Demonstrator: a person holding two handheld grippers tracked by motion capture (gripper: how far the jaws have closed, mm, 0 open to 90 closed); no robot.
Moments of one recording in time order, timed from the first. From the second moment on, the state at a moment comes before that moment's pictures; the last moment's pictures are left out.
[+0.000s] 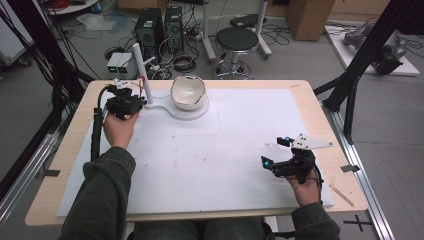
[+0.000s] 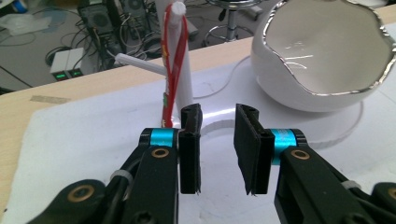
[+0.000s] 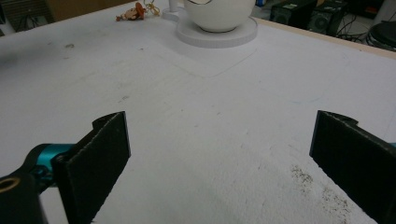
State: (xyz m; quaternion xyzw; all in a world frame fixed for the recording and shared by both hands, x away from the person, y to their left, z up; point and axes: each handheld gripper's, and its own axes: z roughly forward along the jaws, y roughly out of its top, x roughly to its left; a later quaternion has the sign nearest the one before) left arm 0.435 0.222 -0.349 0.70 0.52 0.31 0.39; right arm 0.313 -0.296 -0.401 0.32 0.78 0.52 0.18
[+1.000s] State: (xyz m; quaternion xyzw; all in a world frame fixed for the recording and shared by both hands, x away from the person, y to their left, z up) left arm 0.390 0.222 -0.342 0.72 0.46 0.27 0.44; right arm 0.315 -0.298 -0.401 0.33 0.77 0.51 0.18
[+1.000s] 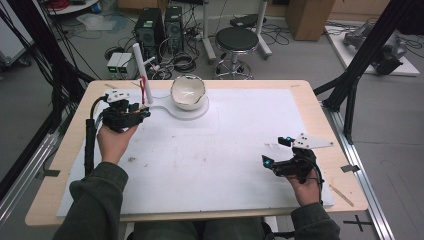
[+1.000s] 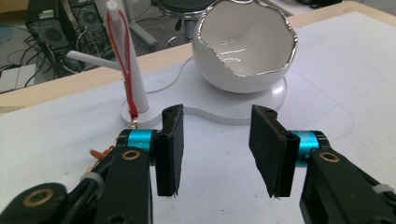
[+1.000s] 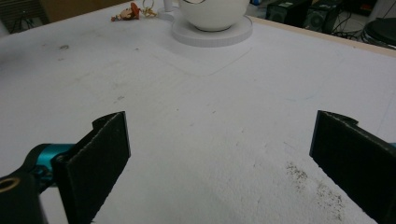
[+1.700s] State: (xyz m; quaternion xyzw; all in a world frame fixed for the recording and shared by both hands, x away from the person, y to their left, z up) left arm 0.370 0.219 -0.345 0.73 0.44 0.25 0.46; right arm 0.316 -0.297 -0.402 0.33 0.77 0.51 0.18
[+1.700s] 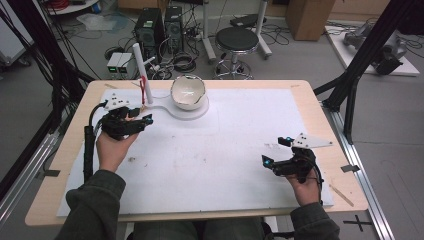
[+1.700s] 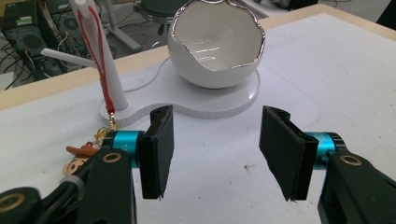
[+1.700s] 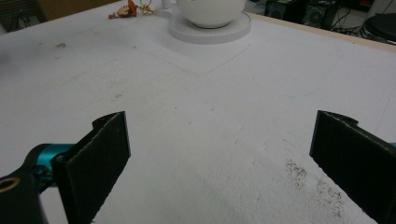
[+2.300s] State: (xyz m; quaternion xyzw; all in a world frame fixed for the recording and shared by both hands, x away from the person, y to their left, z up) left arm 0.352 0.211 -0.345 0.74 0.41 0.24 0.48; right arm 0.316 -0.298 -0.403 0.33 0.77 0.51 0.18
